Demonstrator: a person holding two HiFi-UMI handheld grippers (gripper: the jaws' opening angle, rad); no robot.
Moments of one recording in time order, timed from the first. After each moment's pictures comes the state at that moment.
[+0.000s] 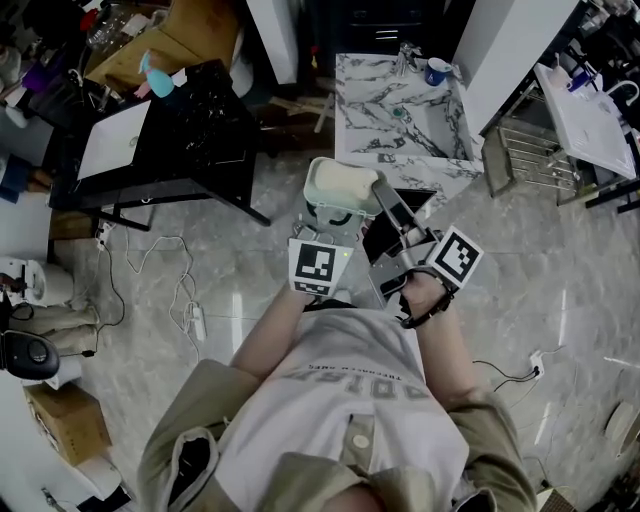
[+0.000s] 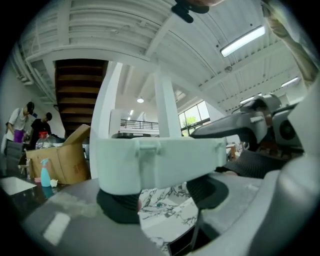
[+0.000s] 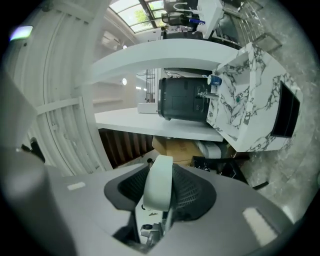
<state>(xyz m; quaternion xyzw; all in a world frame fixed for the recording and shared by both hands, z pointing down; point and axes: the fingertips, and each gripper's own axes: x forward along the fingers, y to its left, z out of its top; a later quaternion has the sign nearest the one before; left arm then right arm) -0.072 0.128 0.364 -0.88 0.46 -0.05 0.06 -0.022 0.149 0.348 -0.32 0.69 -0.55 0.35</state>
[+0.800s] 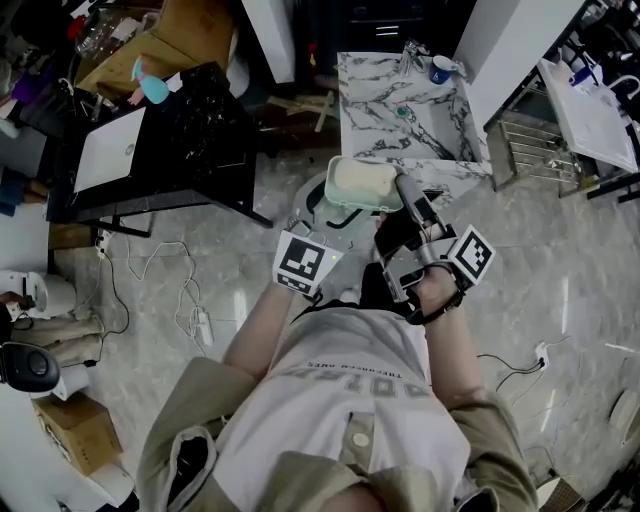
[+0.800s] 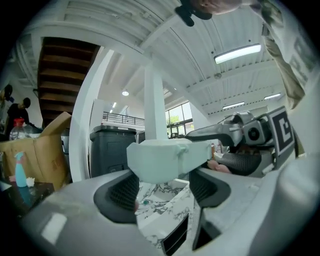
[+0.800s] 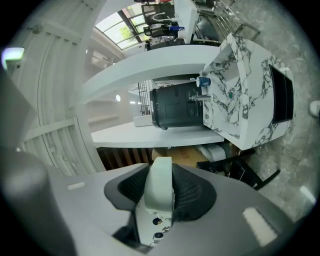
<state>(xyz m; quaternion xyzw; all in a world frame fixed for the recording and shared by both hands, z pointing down) -0.086 0.109 0.377 -0.93 0.35 -0.07 0.04 -0.015 0.113 0.359 -0.31 0.61 -0.59 0.43</state>
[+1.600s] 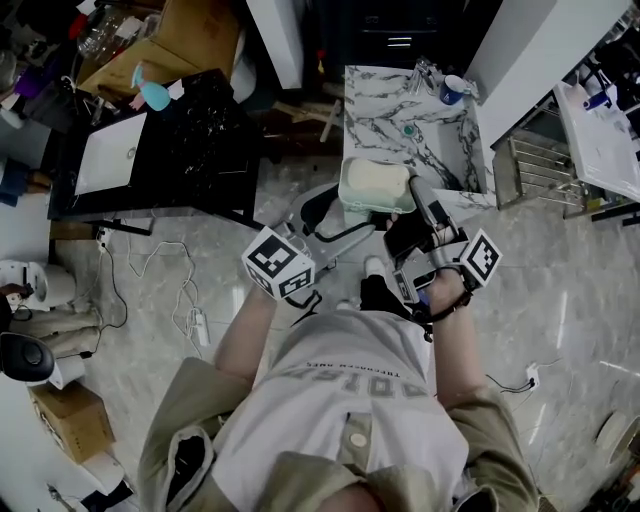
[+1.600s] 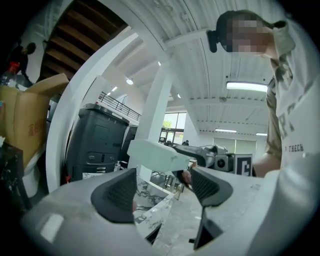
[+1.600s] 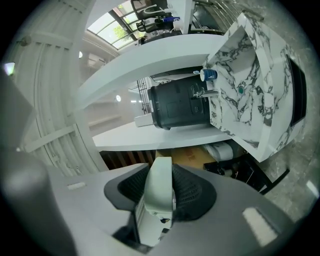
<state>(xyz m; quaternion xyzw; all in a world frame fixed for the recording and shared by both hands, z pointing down) -0.073 0.069 0.363 -0.96 0.25 0.00 -0.11 0.017 0.033 0.354 -0.27 0.62 -0.60 0.44</state>
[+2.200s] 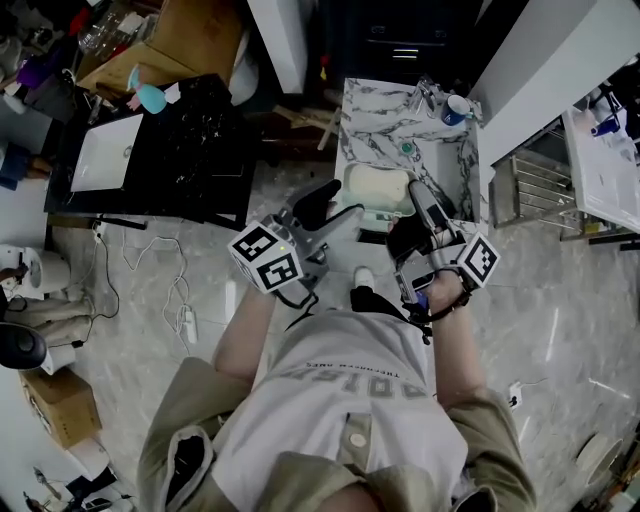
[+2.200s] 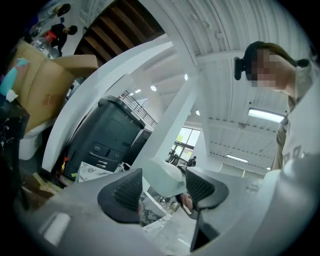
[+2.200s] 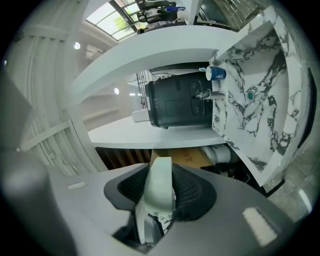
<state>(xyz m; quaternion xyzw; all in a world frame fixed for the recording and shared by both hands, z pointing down) -0.065 -0.006 0.351 -0.92 0.28 0.10 -0.24 0.046 -0.032 0.364 -0.26 0.64 -0.60 0.40</state>
